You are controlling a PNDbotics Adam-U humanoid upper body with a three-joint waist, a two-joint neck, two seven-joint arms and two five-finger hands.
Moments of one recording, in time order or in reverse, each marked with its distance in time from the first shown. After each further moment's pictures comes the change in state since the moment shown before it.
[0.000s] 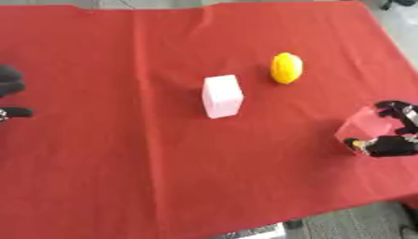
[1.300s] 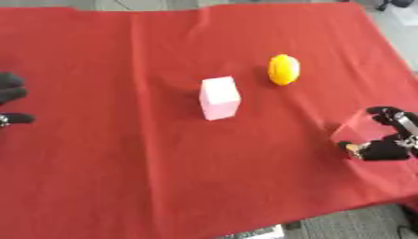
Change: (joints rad) left arm 0.001 0.000 -0.010 0.000 -0.009 0.011 -0.015; right arm 0.005 0.026 0.006 0.000 -0.070 -0.037 -0.045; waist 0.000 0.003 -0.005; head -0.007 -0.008
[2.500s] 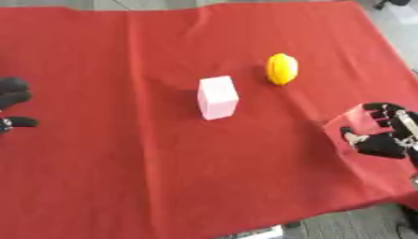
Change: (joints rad) left arm 0.001 0.000 -0.012 0.000 -0.009 0.009 -0.017; right arm -0.006 0.021 0.025 0.000 -0.102 -0.186 -0.188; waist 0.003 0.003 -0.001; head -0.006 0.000
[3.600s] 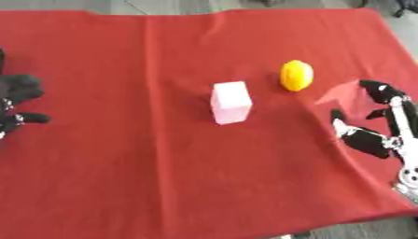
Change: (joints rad) left arm -0.011 0.003 0.006 0.000 0.008 -0.042 0.000; right arm -0.171 0.102 0.124 0.000 0.379 -0.098 -0.098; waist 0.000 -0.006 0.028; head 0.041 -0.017
